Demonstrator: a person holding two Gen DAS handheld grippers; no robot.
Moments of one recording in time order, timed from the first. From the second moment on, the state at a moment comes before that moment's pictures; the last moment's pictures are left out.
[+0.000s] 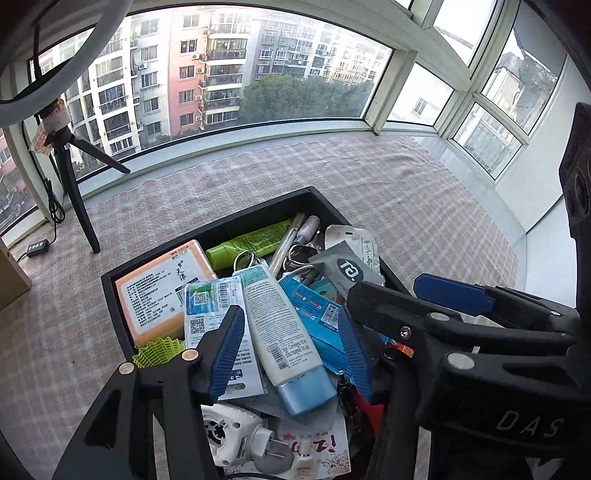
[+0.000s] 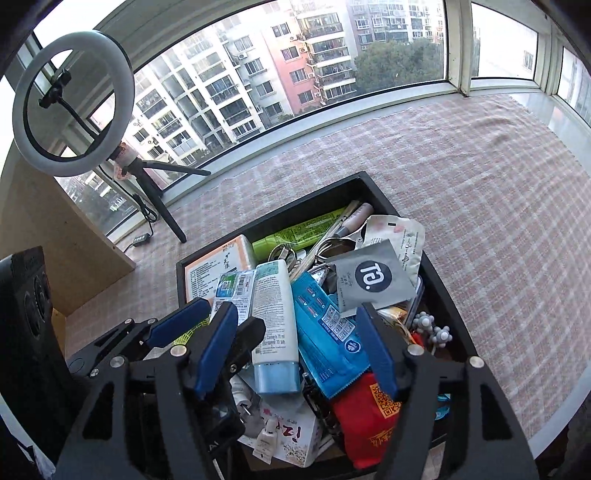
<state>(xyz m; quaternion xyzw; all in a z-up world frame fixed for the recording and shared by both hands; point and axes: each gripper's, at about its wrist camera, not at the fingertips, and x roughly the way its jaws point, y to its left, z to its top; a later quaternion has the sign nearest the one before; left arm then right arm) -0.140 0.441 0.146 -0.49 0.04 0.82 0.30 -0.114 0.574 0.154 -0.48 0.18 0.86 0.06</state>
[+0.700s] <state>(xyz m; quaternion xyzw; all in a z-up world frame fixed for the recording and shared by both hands) -0.128 0.168 0.125 -0.50 0.02 0.86 0.13 -0.077 0.437 0.116 -0.48 0.15 0.86 0.01</state>
